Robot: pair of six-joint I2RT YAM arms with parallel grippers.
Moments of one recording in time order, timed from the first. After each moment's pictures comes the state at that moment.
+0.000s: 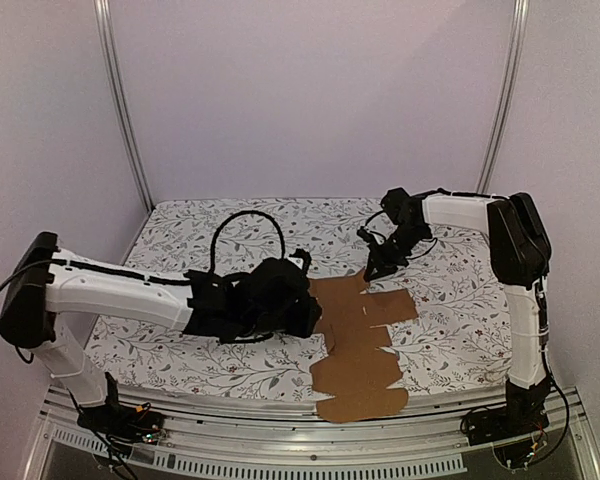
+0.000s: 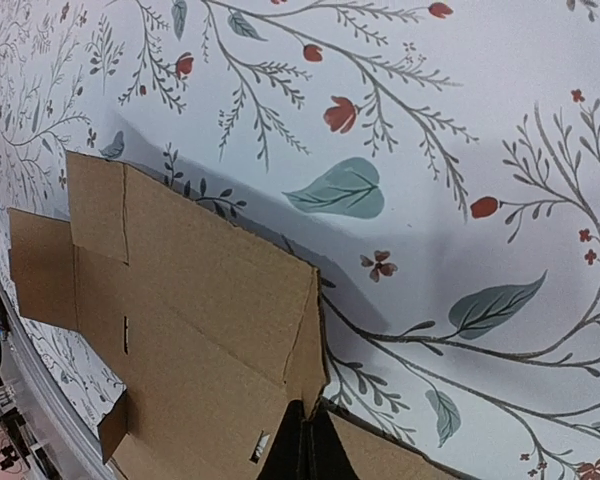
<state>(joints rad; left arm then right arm) -1.20 1.68 1.06 -0.17 -0.38 -0.76 0.43 2.21 1.71 -0.84 -0.48 0.07</state>
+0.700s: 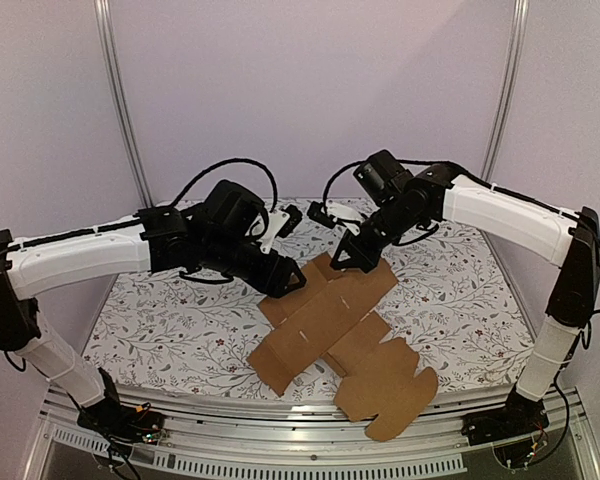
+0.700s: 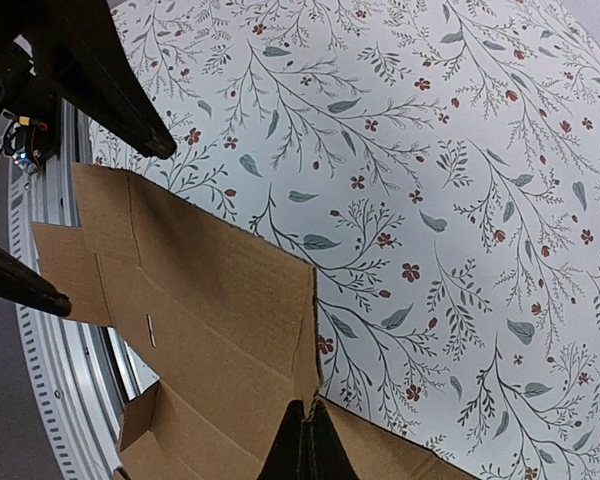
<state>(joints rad) -0.95 1.48 1.27 -0.51 0.03 -0.27 0.76 1.78 1.66 -0.86 -0.36 -0.27</state>
